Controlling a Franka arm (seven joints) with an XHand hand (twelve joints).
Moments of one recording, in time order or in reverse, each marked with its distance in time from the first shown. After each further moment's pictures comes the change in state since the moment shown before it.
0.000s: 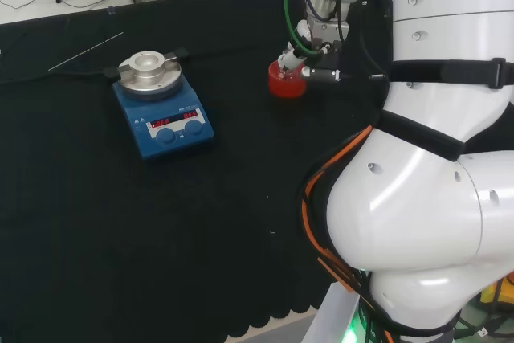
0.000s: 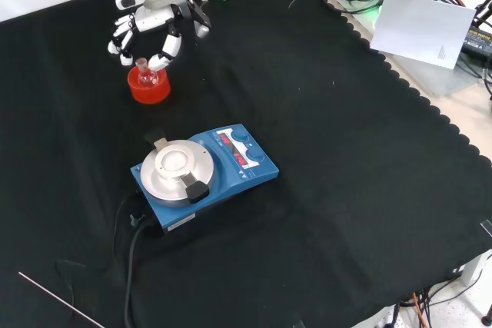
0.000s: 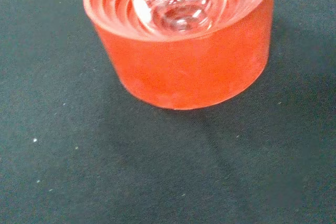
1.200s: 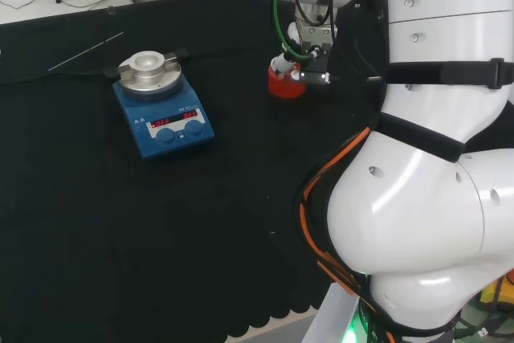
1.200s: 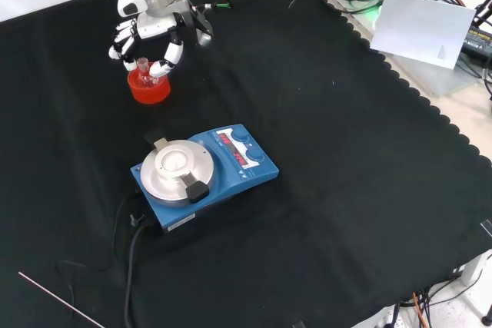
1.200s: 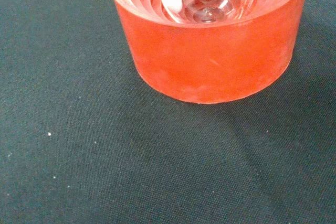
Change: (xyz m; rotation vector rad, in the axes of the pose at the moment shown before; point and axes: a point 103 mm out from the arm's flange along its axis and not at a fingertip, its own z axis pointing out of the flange) arm 0.015 0.000 0.006 -0.021 -0.038 0.022
